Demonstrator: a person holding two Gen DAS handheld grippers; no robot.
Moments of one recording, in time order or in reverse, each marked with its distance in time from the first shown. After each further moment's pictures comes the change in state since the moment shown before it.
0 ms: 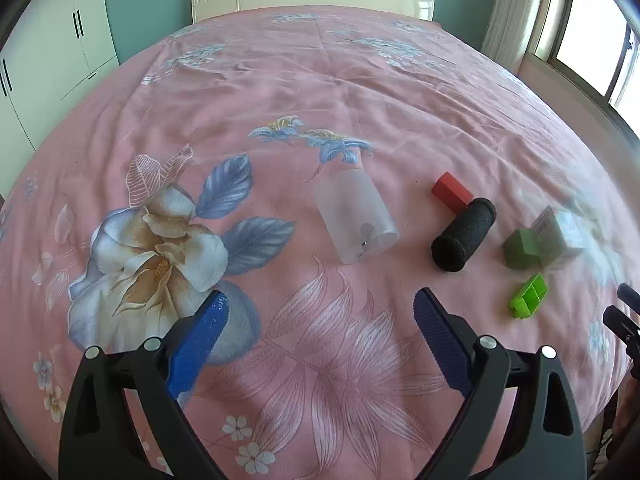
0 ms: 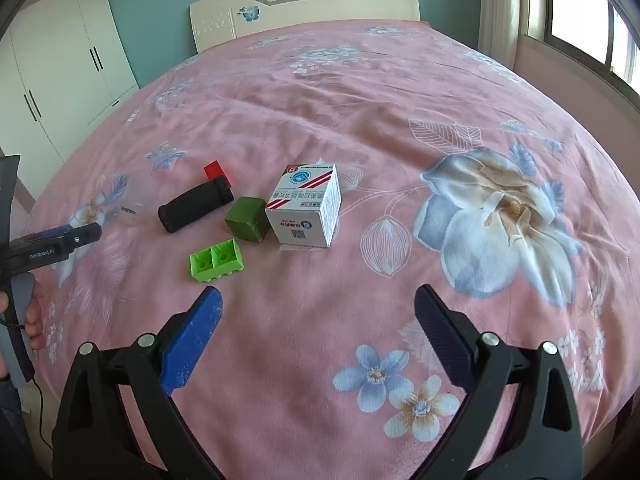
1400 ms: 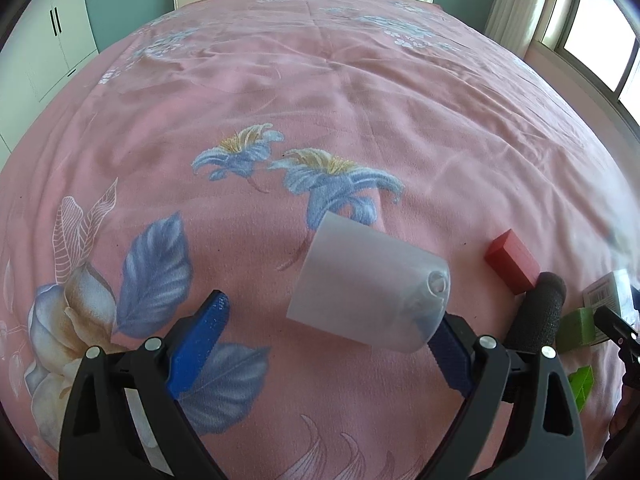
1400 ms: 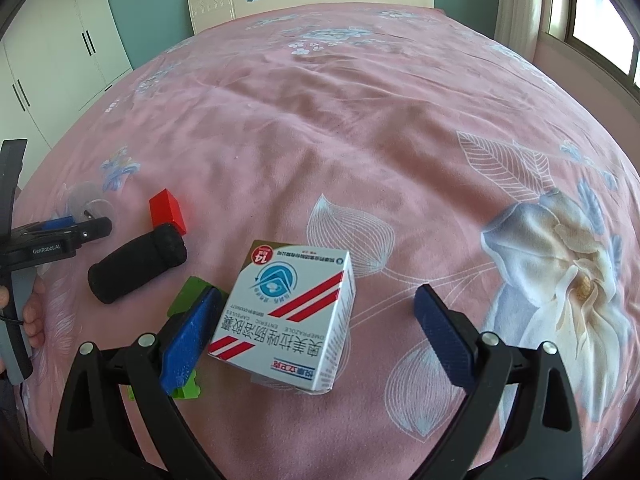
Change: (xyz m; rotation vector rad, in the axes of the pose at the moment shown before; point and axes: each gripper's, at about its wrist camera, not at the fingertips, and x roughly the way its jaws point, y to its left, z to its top) left arm 0.097 -0.003 0.065 0.009 0.052 -0.031; right arm 0.106 0.000 0.064 -0.037 0.058 -0.002
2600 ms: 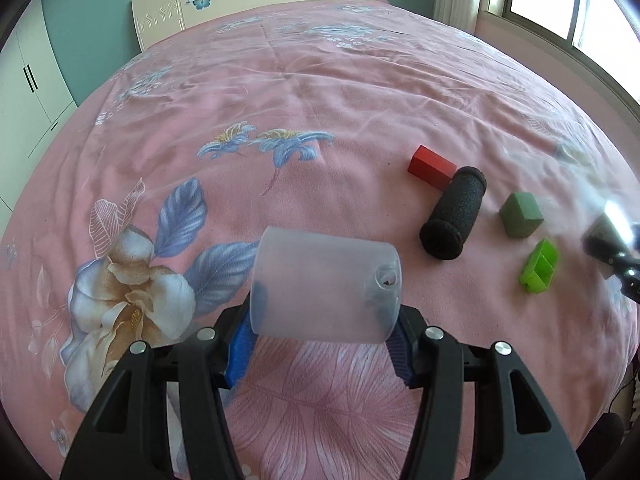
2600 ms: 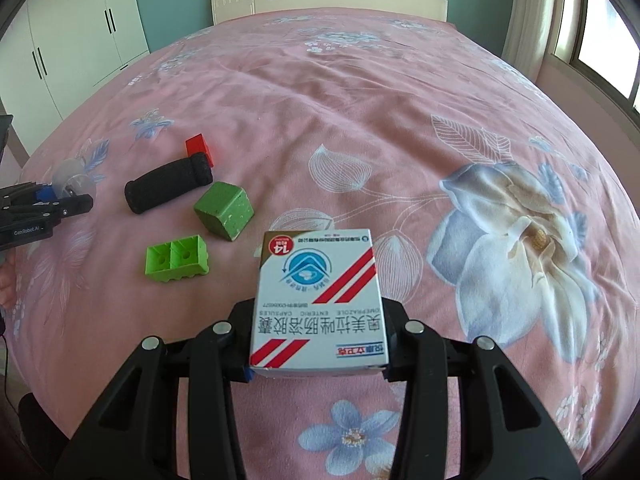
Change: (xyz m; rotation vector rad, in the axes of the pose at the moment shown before) left arm -0.076 -0.021 -0.069 0.218 -0.039 0.003; right arm -0.062 -0.001 -0.063 -0.091 -0.008 -0.014
